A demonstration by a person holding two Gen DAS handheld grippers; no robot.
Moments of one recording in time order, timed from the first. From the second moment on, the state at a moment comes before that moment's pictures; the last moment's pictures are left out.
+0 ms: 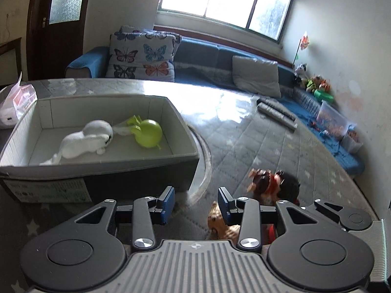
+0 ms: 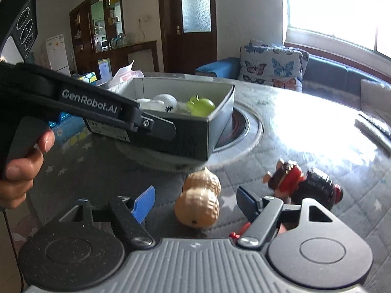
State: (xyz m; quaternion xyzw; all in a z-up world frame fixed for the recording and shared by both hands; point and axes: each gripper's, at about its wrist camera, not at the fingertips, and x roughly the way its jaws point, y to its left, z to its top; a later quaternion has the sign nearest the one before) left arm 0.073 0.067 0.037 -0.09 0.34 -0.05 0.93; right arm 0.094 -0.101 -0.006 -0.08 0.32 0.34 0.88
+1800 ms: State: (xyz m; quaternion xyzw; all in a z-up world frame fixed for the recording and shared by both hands) left arm 0.088 0.080 -0.009 -0.24 0.41 -0.10 0.87; right arm 0.100 -0.078 -0.018 -0.12 0.36 0.35 0.85
